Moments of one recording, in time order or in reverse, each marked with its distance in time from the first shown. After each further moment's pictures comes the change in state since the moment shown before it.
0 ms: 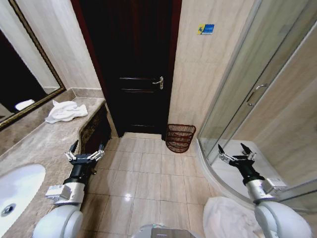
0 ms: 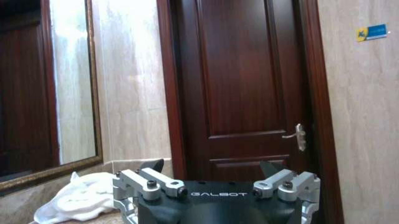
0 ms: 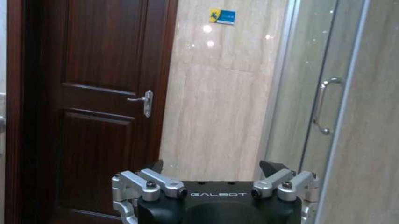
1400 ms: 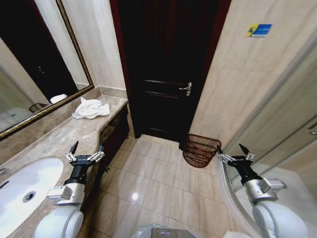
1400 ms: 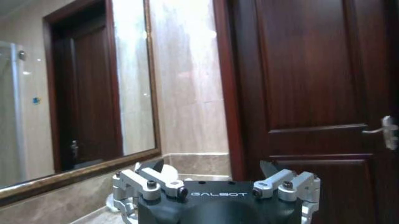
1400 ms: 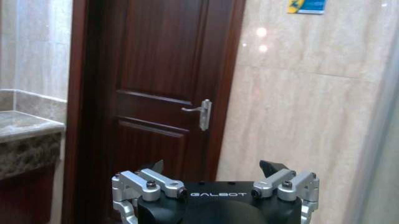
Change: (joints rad) left arm -0.002 -0.004 -0.001 0.028 0.006 -0.022 0.007; right arm 0.009 0.005 -0.015 -0.007 -0.017 -0.005 -0.003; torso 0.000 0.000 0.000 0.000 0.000
